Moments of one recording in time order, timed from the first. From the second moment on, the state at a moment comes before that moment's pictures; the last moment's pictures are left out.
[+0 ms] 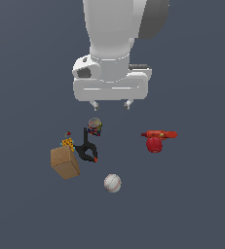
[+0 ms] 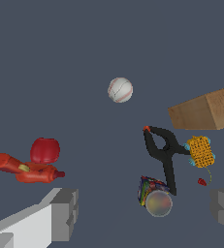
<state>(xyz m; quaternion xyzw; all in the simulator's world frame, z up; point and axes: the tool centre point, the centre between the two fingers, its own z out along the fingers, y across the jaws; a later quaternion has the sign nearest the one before) 0.009 -0.001 0.327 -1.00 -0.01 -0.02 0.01</state>
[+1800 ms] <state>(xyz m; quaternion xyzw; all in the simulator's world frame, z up) 0.013 -0.102 0.225 -1.00 -0.06 -0.01 0.02</state>
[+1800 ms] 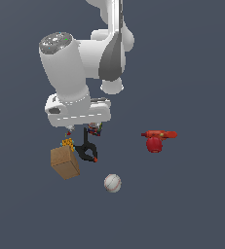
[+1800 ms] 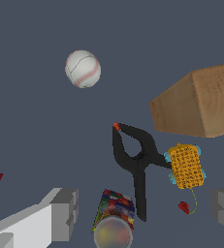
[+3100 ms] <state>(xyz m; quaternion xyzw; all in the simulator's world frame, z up) -0.032 -0.230 0.091 -0.98 -0.18 0.00 0.00</state>
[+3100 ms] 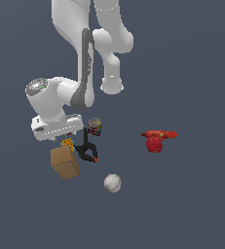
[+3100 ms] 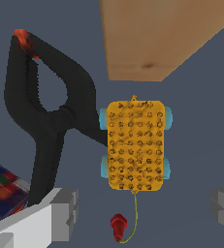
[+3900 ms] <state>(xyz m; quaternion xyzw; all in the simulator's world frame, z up) -0.034 -0.232 0.052 -0.98 -0.18 0.00 0.00</state>
